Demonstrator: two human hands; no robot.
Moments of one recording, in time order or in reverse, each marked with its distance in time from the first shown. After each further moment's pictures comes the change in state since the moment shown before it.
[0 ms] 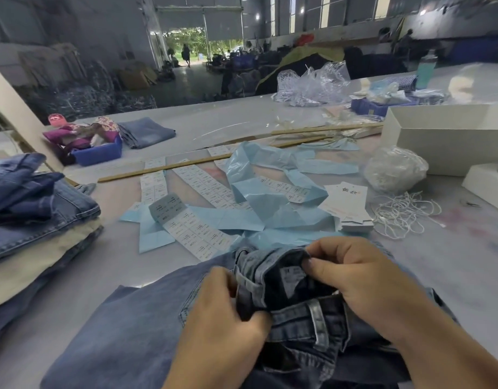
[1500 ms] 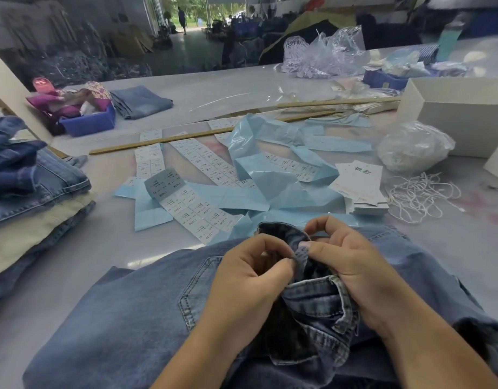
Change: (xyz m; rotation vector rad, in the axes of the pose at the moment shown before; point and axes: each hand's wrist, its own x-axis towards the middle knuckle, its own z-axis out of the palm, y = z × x) left_hand 0.039 -0.004 0.028 -0.678 -0.237 0.139; right_hand 0.032 0.036 0.022 0.666 -0.093 0.127
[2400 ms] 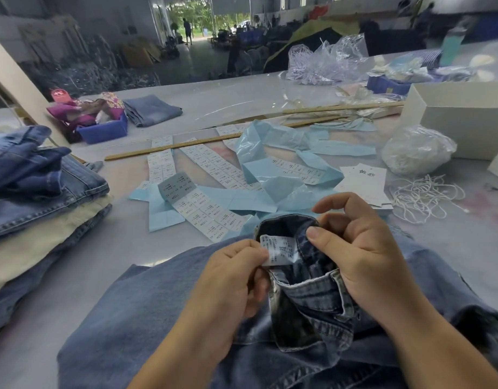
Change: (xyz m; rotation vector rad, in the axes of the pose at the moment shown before) left_hand -0.020 0.031 -0.022 -0.125 0.049 -0.294; right_hand -0.012 -0.004 0.012 -0.448 0.079 -0.517
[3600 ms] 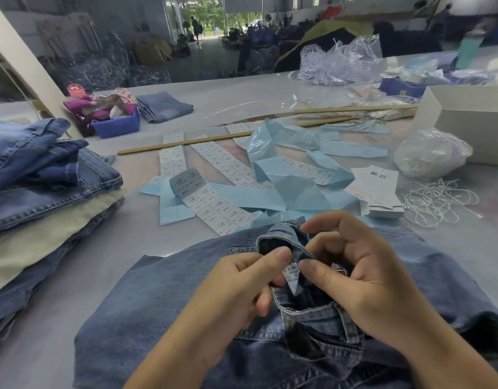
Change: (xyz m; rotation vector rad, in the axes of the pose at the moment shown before) left_hand -0.015 0.001 -0.017 0.138 -0.115 -0.021; right_hand -0.020 -0.014 0.009 -0.173 -0.217 -0.086
